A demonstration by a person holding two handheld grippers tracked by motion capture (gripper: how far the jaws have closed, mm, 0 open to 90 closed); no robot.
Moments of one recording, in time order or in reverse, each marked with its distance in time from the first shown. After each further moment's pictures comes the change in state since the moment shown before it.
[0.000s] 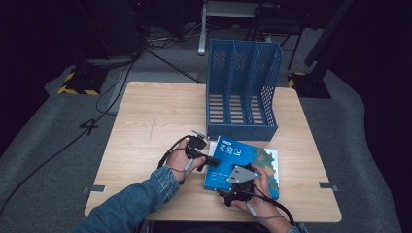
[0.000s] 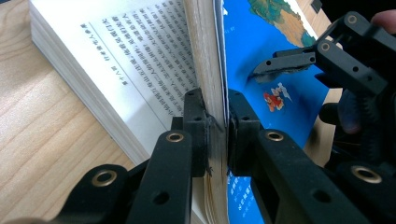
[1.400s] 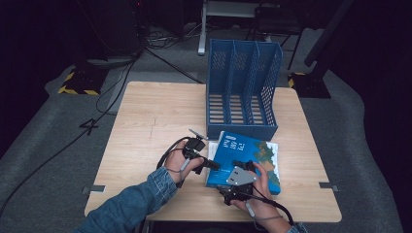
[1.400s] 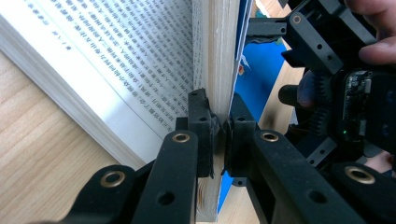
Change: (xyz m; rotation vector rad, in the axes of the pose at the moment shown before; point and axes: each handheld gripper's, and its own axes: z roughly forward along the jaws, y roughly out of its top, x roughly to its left) left arm -0.015 0.002 -0.015 0.060 -0.098 -0.063; right arm 0.001 0.006 -0.006 -0.055 -0.072 -0.051
